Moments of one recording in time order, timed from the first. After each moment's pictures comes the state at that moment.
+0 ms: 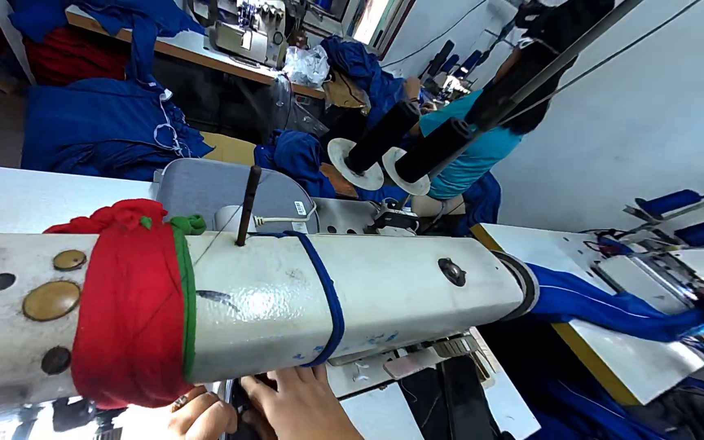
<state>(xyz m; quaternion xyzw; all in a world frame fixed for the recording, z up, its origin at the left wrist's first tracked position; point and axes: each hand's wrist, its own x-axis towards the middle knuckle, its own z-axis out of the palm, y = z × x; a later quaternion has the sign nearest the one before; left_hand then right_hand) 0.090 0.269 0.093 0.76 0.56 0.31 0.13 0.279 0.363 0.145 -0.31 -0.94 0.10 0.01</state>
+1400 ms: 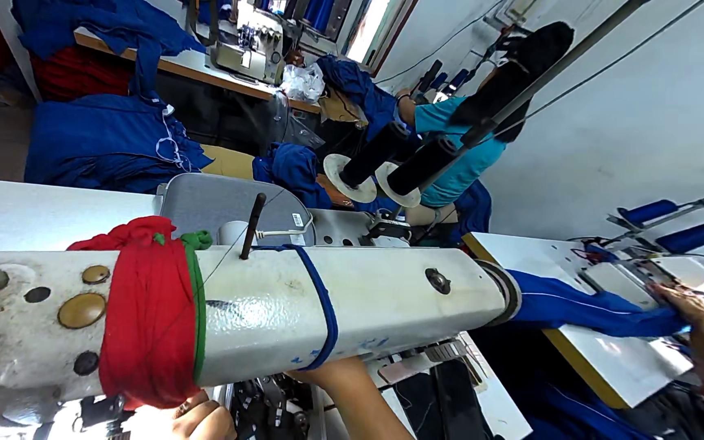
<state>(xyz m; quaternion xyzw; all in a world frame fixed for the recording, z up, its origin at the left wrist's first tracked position) 0.091 0.269 0.095 0.76 0.56 0.30 0.14 0.248 0.427 0.195 -0.47 -0.82 0.25 -0.20</state>
